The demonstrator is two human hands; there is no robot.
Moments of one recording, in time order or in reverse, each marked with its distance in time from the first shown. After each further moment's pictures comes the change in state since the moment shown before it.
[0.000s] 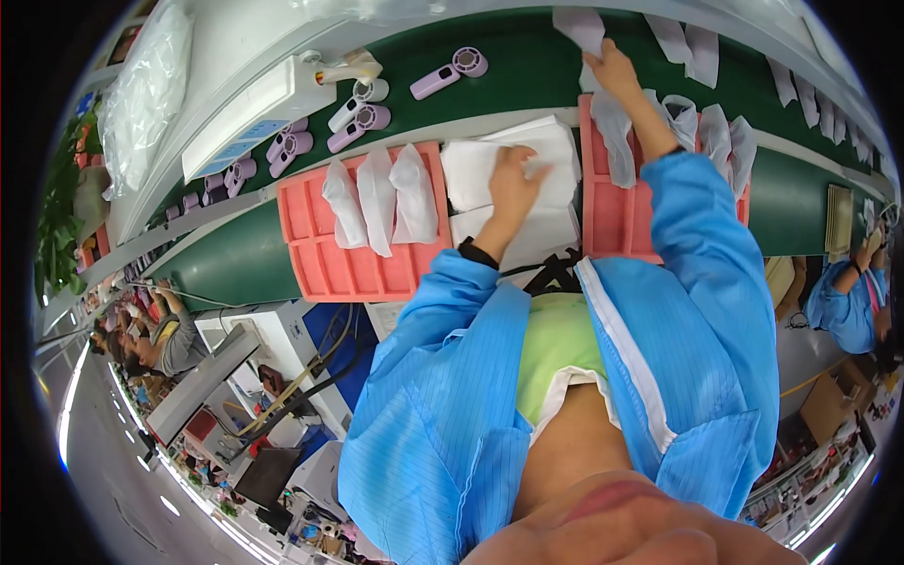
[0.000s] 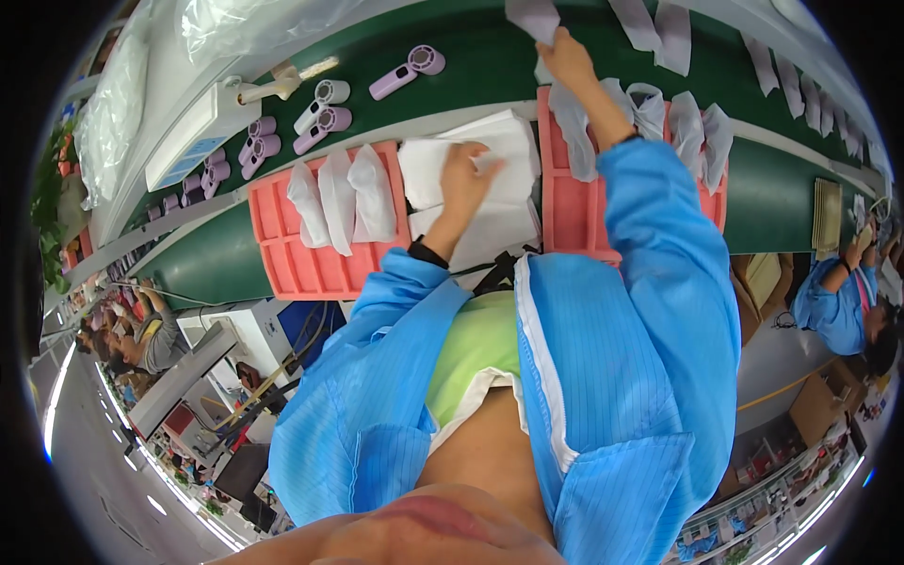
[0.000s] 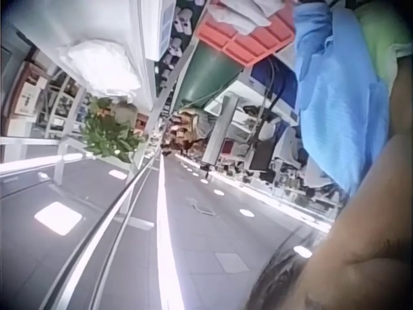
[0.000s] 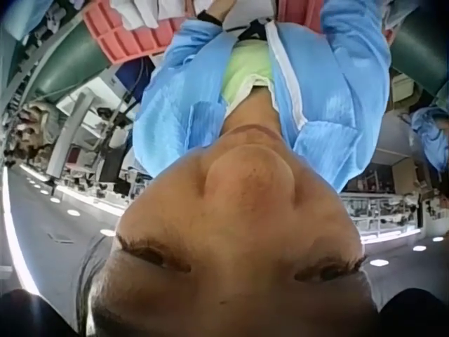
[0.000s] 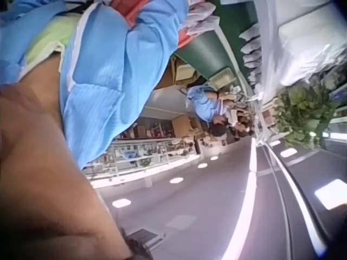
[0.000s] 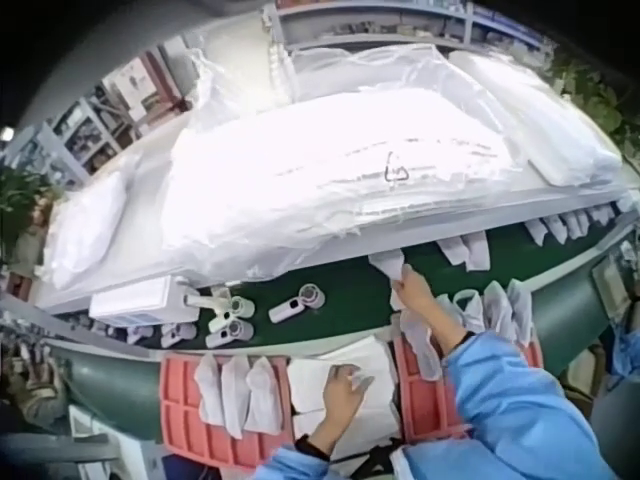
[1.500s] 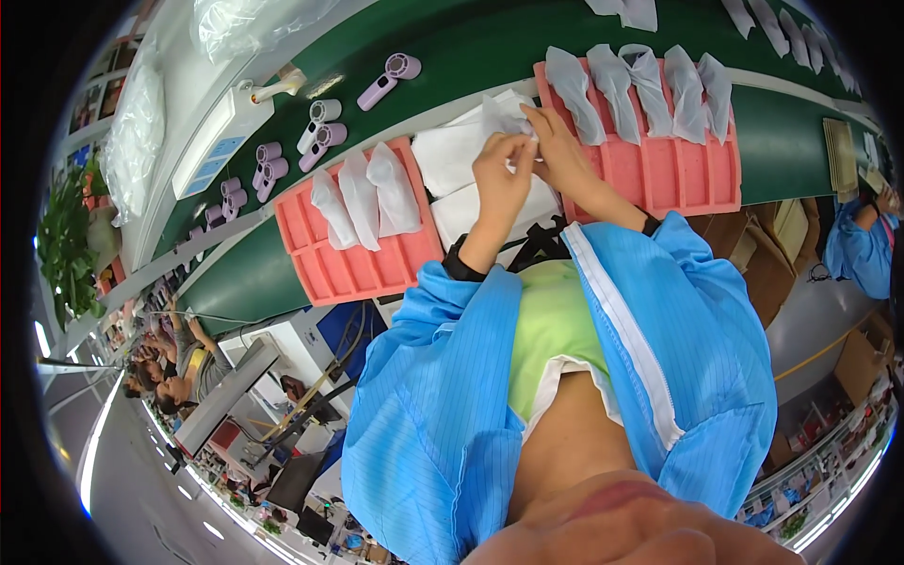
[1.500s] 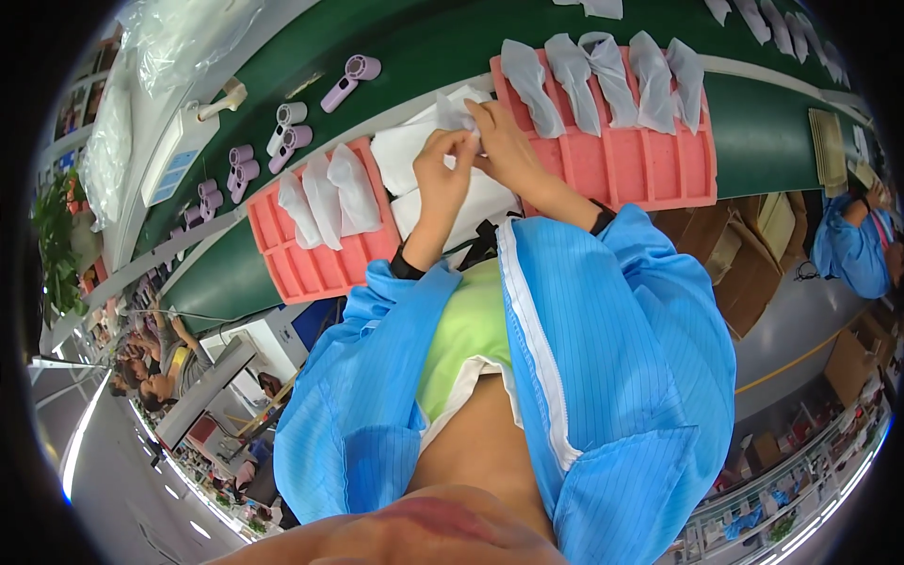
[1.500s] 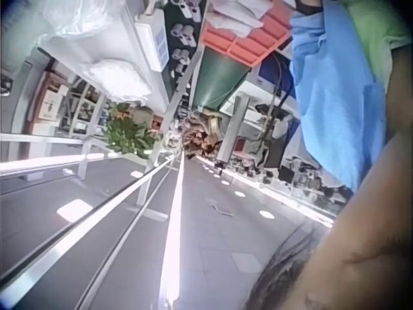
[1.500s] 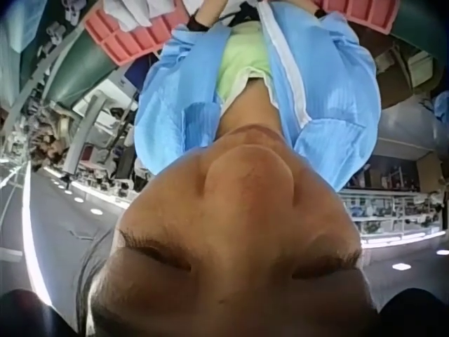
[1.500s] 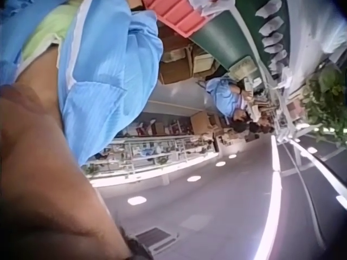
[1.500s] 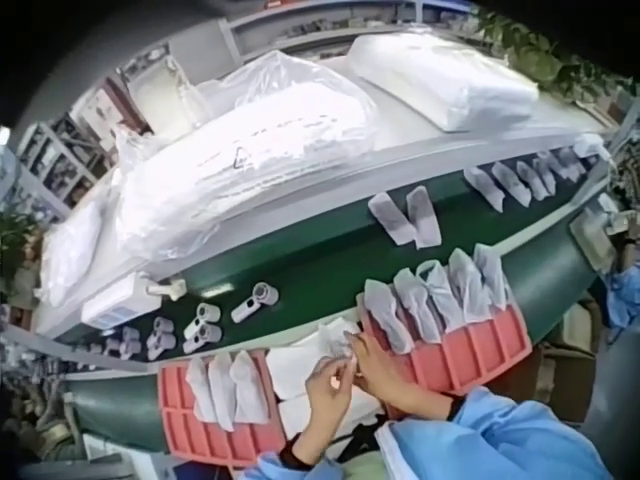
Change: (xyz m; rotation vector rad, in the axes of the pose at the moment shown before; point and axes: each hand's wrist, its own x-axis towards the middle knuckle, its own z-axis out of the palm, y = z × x) left_hand -0.032 0.090 -0.022 -0.315 -0.188 0.040; right_hand -0.225 -0.061 -0.028 0.375 0.078 -0.442
